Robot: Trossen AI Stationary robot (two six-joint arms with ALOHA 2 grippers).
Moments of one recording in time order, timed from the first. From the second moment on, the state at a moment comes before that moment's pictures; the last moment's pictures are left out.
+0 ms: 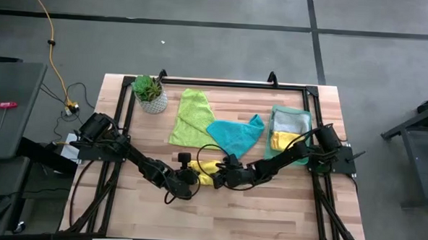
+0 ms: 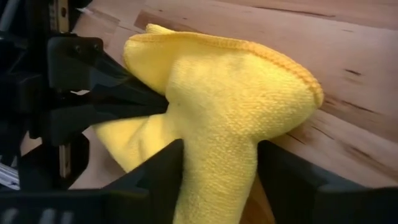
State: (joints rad) left arm -0.38 1.88 0.77 0.07 -0.62 -0.27; right arm 0.34 1.99 0.95 0.30 0.40 1.28
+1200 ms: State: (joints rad) left arm -0.63 1.26 0.82 -0.11 -0.85 -0.26; right arm 0.37 1.88 0.95 0.06 0.44 1.05
